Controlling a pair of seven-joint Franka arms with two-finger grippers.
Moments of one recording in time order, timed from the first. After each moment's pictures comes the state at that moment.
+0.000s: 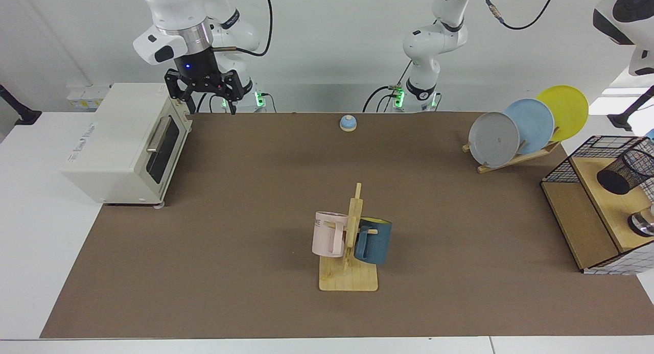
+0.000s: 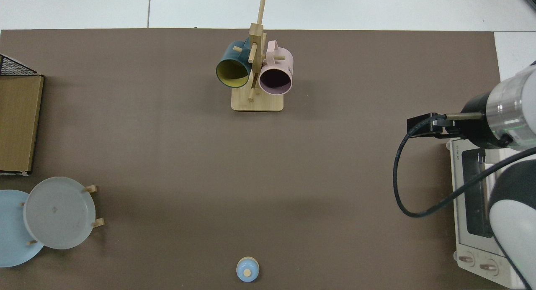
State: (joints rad) left arm 0.33 0.11 -0.03 -1.51 1.08 2.05 1.53; right arm 0.08 -0.02 0.11 -1.52 0.00 1.55 0.24
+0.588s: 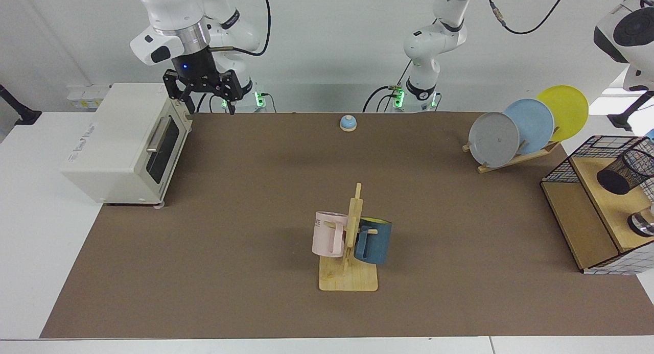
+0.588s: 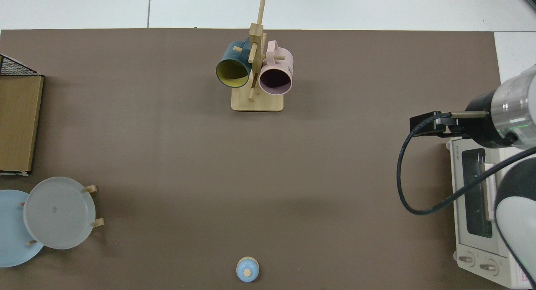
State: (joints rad) left arm 0.38 0.12 -0.03 -1.58 1.08 2.09 1.50; right arm 0.07 -0.02 0.10 -1.52 0.01 1.55 0.24
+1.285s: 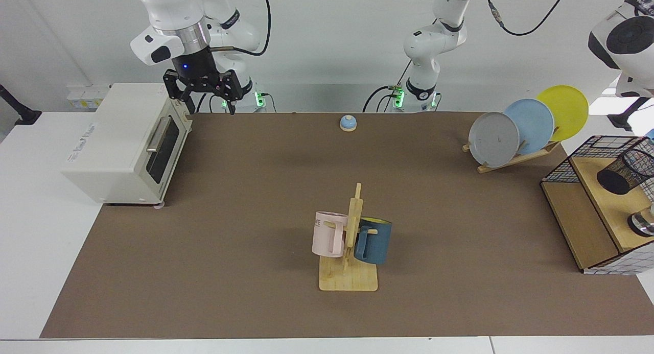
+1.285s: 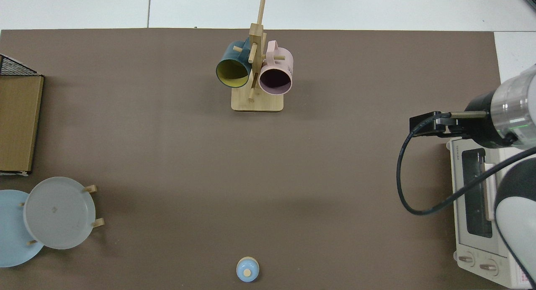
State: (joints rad) left arm 0.37 0.12 -0.04 -1.61 1.08 2.09 1.49; right arm 0.07 -0.02 0.10 -1.52 0.01 1.55 0.24
